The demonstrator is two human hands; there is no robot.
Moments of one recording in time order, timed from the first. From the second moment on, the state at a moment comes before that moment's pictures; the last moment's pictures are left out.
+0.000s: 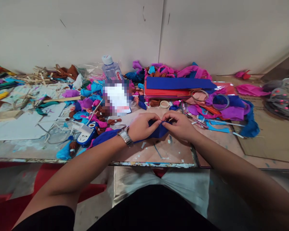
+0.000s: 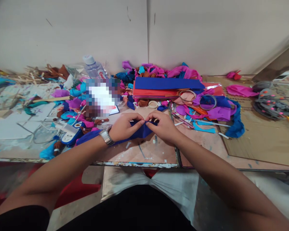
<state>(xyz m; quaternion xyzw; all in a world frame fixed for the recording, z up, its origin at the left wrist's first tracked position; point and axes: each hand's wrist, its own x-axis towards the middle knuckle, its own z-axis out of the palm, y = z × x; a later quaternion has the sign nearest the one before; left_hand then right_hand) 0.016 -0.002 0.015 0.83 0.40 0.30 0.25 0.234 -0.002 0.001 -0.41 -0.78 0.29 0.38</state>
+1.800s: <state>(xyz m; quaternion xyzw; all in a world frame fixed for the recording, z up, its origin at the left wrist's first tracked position) 0.019 -0.006 0.007 0.89 0.34 0.32 0.06 0.231 -0.003 0.003 -0.41 -0.76 0.29 0.41</state>
